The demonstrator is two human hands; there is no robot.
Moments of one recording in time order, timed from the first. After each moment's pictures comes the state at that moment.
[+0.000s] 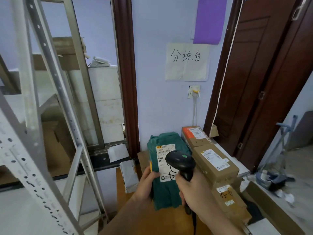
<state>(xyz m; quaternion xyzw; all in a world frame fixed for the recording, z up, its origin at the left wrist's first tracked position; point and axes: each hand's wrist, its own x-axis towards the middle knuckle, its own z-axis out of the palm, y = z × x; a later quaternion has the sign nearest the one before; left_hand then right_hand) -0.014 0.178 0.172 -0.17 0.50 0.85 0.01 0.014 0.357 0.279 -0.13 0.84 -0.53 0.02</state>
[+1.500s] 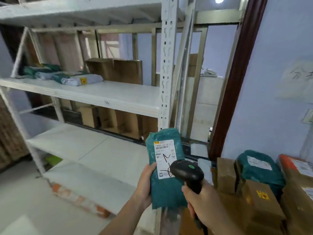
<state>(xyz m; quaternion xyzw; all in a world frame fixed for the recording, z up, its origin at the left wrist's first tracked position) 0.297 0.107 0.219 -0.24 0.39 0.84 -0.29 0.209 0.288 0.307 -0.37 0.77 -0.45 0.25</state>
